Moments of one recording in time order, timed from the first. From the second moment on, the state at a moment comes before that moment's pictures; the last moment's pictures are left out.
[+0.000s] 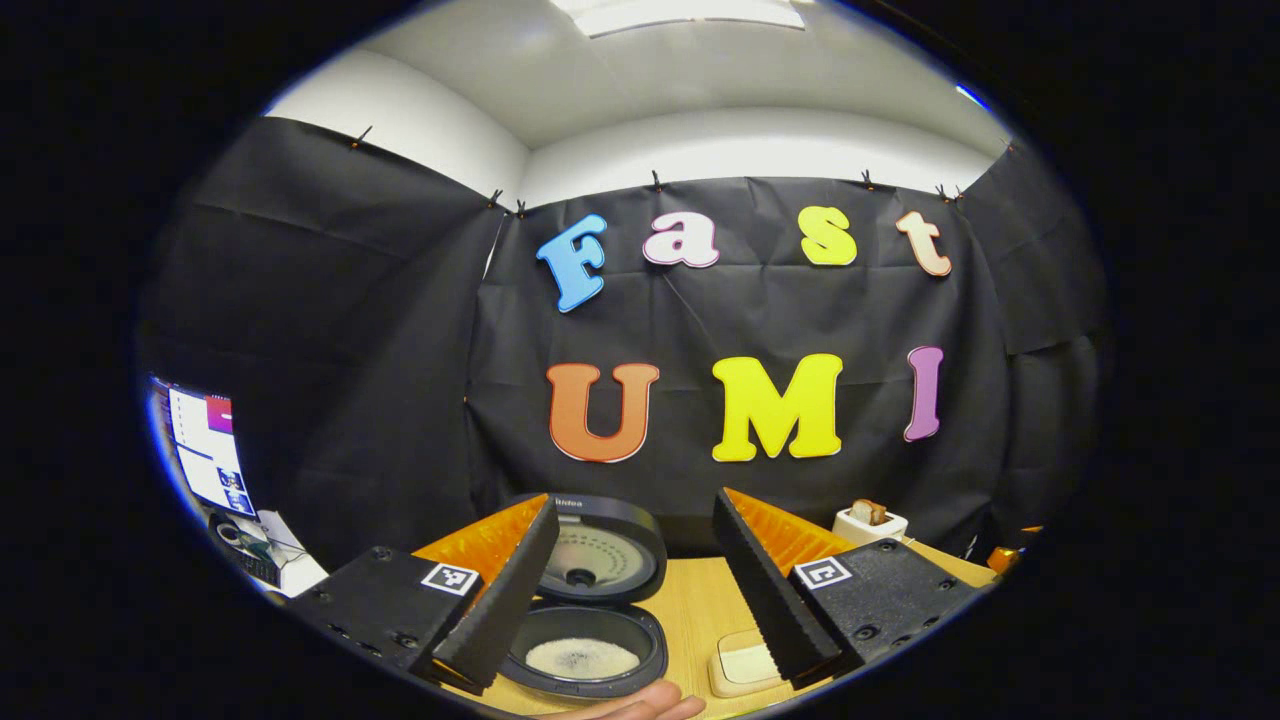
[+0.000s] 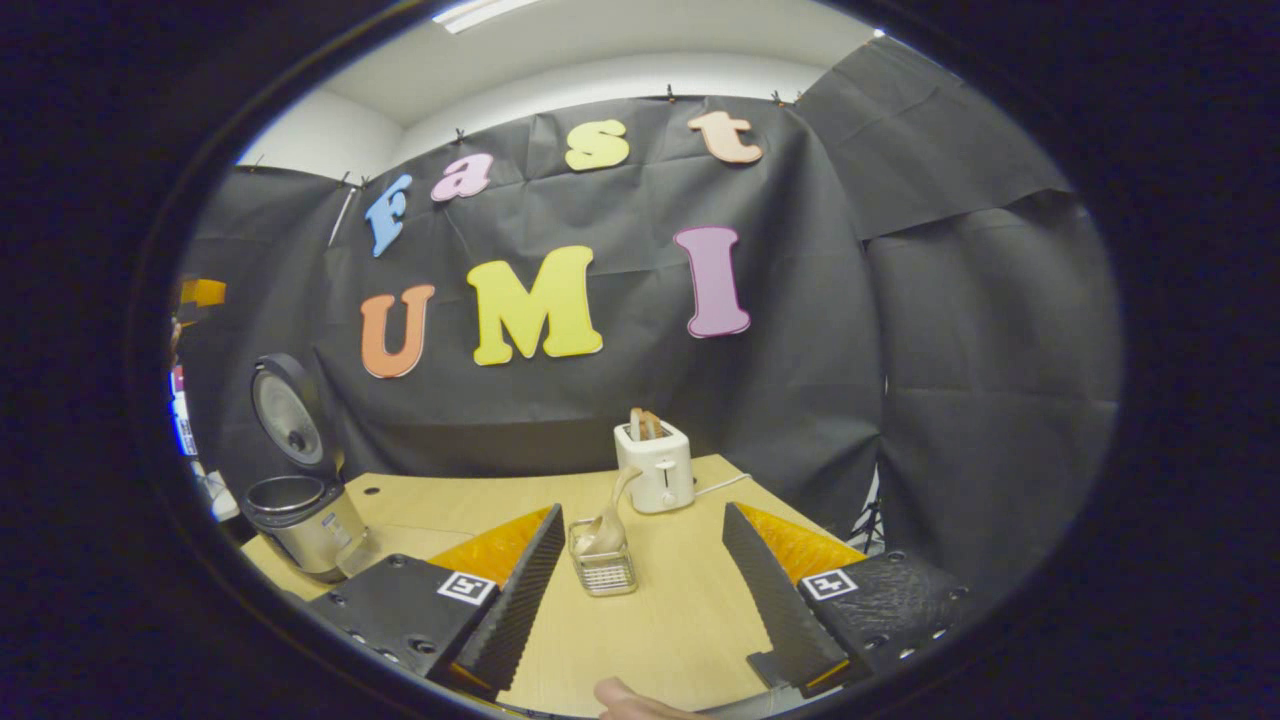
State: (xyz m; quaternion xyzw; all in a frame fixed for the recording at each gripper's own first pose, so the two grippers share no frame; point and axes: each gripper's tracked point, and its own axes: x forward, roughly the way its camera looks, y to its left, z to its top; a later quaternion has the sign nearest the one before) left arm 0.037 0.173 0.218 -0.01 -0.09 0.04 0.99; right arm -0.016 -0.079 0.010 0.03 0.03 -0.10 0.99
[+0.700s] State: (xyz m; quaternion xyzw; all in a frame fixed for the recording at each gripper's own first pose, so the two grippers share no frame) left arm 0.193 0.250 0.229 -0.03 -0.14 0.10 0.98; right arm -0.010 -0.086 0.002 0.07 0.04 -0.08 0.99
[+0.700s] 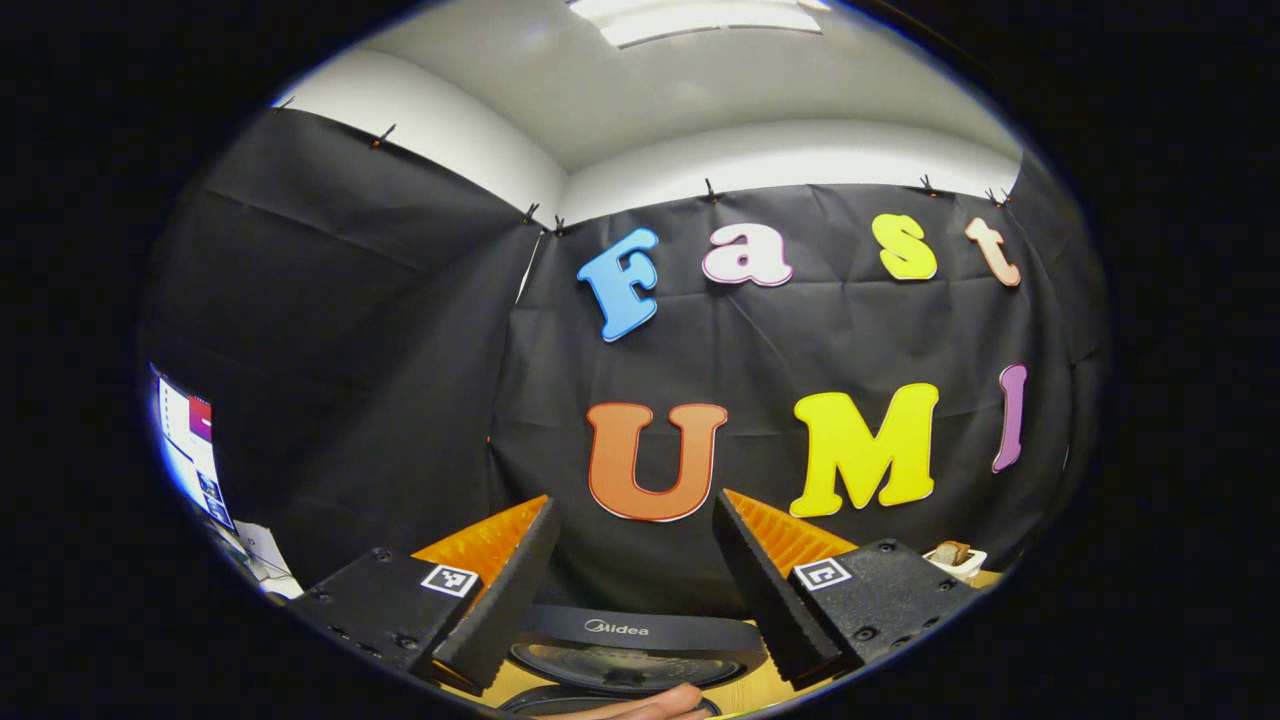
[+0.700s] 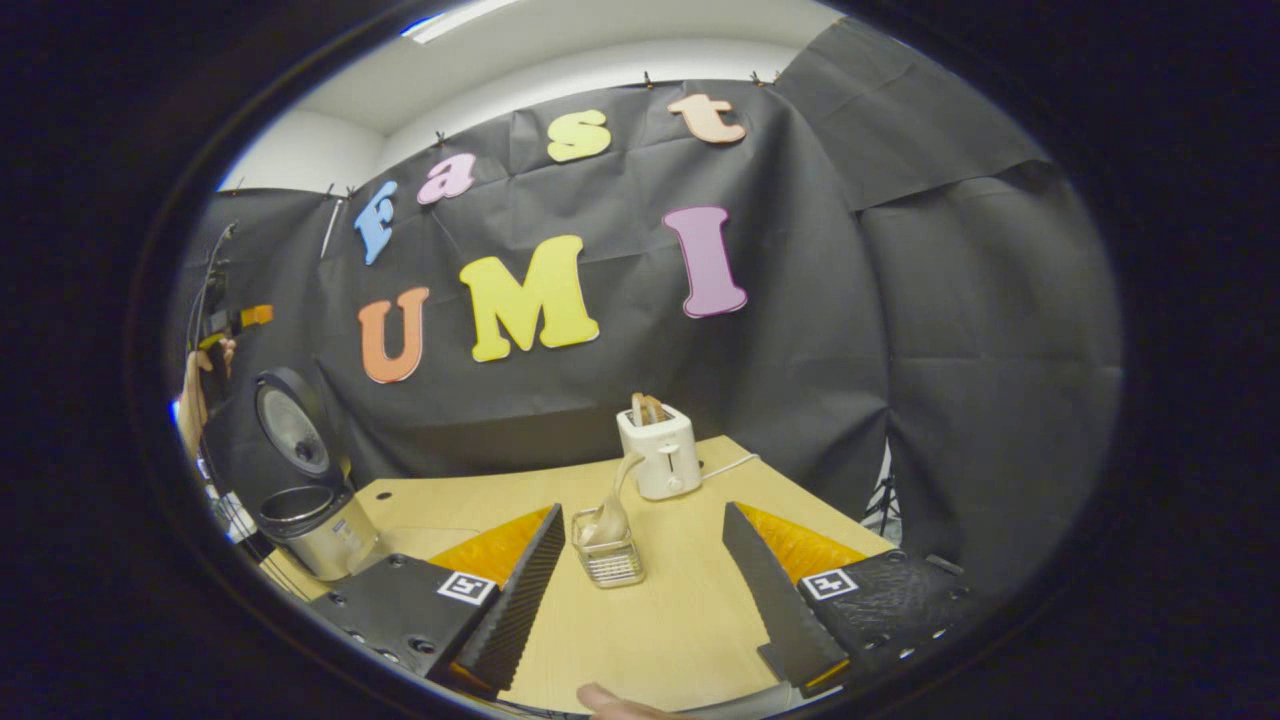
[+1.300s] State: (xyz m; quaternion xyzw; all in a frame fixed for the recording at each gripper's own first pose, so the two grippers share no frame) left arm 0.246 0.263 0.195 0.04 -0.11 0.13 0.98; right arm -0.001 -0.083 -0.008 0.08 0.06 -0.07 0.99
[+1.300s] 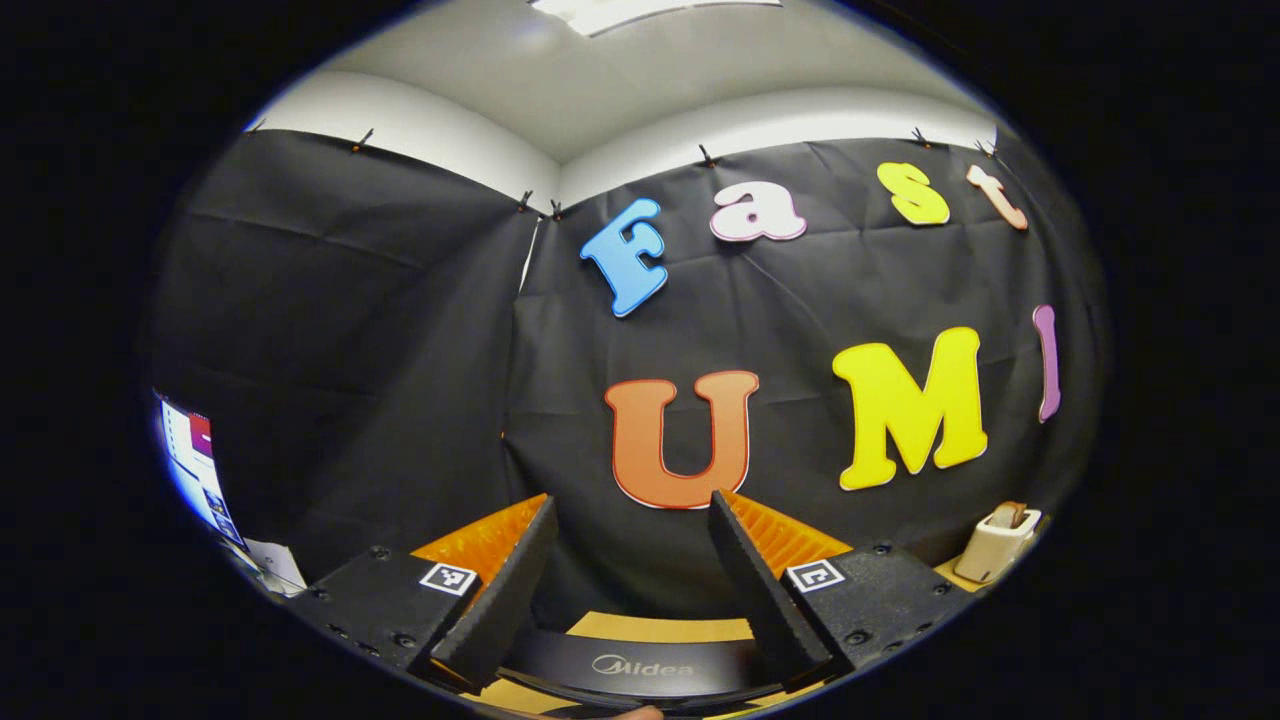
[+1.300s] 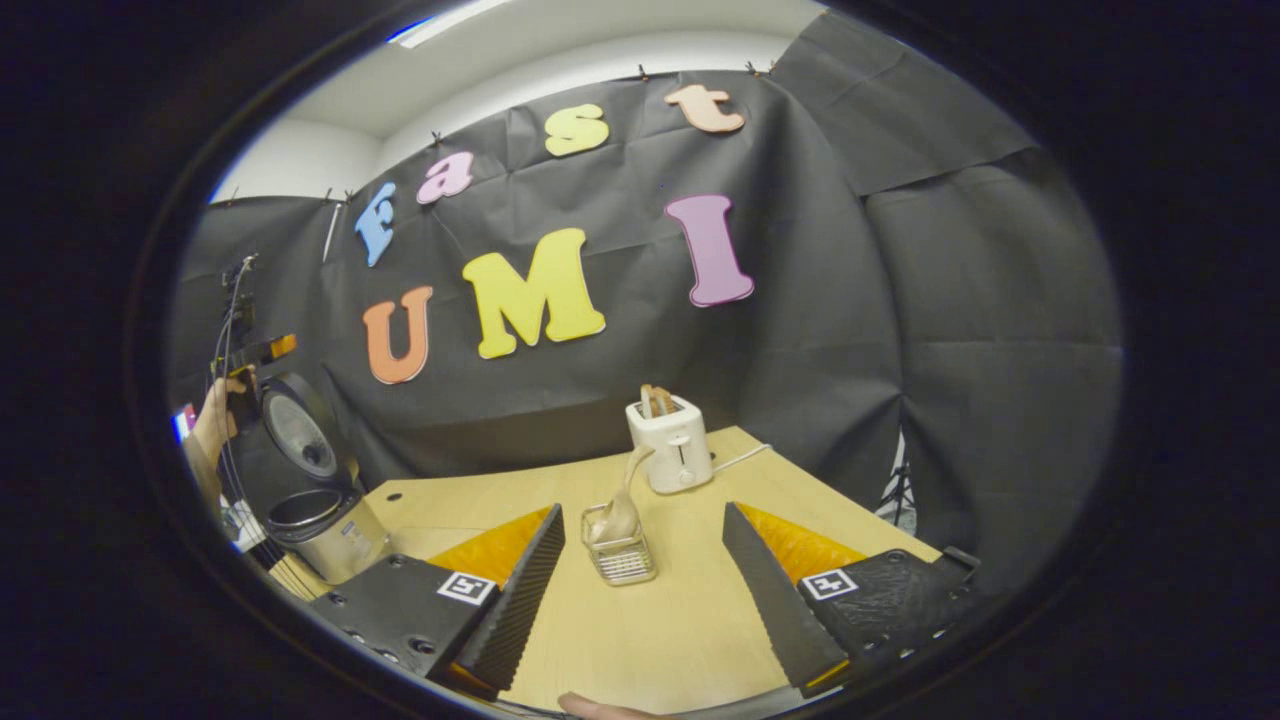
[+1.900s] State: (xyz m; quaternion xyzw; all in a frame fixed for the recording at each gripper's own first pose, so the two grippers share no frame) left arm 0.238 0.248 0.156 0.00 -0.04 0.10 0.99; right arm -0.005 -0.092 -0.004 0.10 0.06 -0.07 0.99
